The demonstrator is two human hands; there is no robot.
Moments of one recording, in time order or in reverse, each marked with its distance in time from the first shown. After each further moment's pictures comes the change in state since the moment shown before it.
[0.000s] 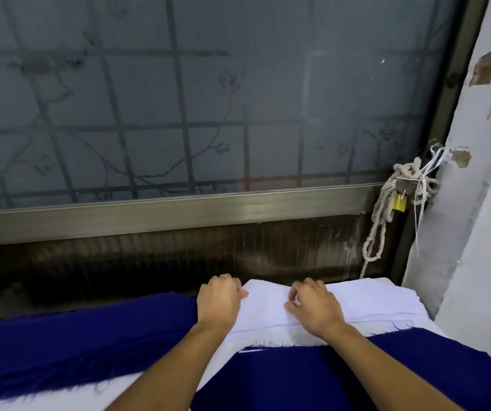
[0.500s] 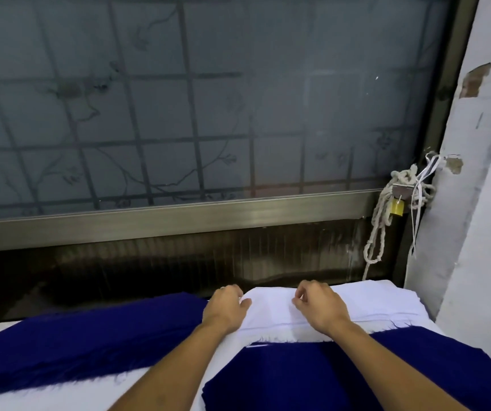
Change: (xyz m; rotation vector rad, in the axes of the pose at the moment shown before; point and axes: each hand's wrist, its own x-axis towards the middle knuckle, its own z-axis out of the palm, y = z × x) left_hand -0.017 -0.007 -0.017 -0.351 -0.224 -0.178; right_hand -0.012 -0.004 -0.022 0.101 -0.026 0.051
